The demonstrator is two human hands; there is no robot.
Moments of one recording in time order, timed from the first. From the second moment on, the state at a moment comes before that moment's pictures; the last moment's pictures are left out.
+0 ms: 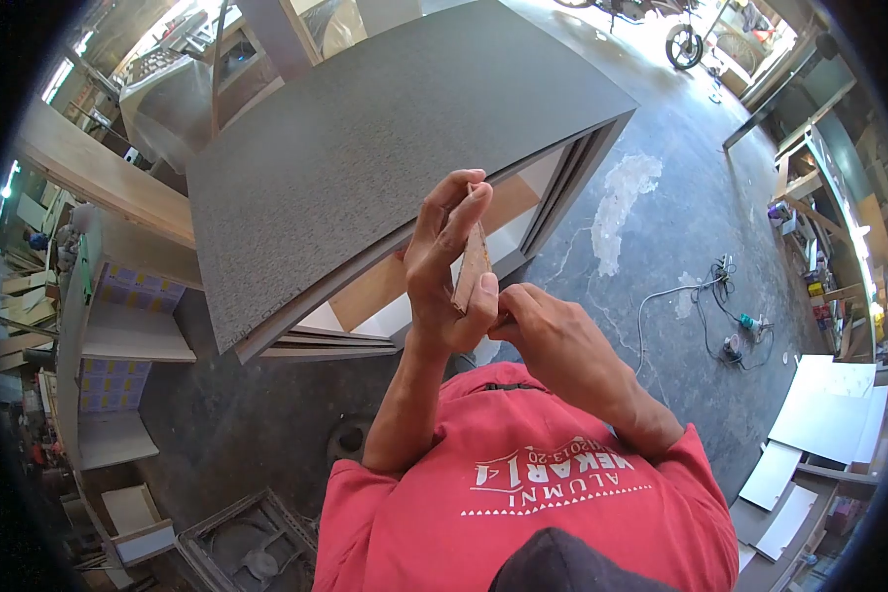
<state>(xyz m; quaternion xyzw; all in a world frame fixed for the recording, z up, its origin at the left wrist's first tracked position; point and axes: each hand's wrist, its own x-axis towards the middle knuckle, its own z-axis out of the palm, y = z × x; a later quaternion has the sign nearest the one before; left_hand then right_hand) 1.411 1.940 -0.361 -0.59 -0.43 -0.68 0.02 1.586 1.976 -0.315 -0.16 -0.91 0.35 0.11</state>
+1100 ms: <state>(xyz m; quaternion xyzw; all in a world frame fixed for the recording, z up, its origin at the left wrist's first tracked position) 1.416 1.943 -0.353 -0.45 -0.30 -0.82 -0.19 1.580 1.964 -0.358 -0.09 -0.68 0.60 0.42</state>
